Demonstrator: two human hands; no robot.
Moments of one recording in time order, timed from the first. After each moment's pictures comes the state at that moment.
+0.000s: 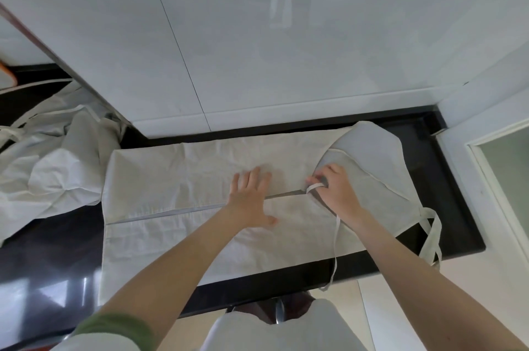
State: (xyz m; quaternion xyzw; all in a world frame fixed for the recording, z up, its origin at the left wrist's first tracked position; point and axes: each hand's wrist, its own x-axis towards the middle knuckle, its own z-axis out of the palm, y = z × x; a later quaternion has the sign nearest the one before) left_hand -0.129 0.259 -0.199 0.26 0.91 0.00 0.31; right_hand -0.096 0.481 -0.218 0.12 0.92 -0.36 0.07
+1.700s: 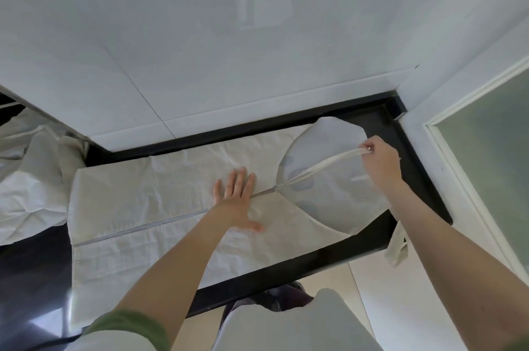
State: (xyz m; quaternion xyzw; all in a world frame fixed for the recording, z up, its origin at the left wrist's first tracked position) left_hand -0.121 0.293 -0.213 0.24 0.89 -0.03 0.39; right_hand -0.081 0.617 -0.169 0.32 0.90 -0.31 -0.01
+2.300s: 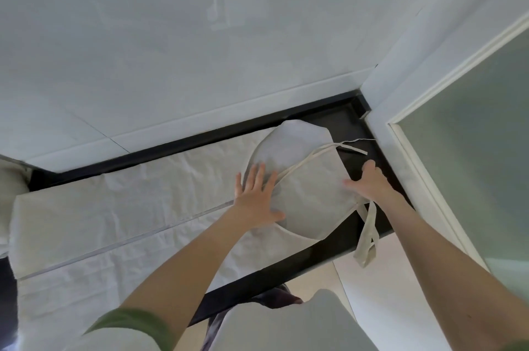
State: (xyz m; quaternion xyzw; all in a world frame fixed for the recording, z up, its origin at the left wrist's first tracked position) left_hand -0.112 0.409 -0.209 0.32 0.89 -0.01 0.33; right_hand -0.046 0.681 -0.188 0.43 0.84 -0.22 0.24
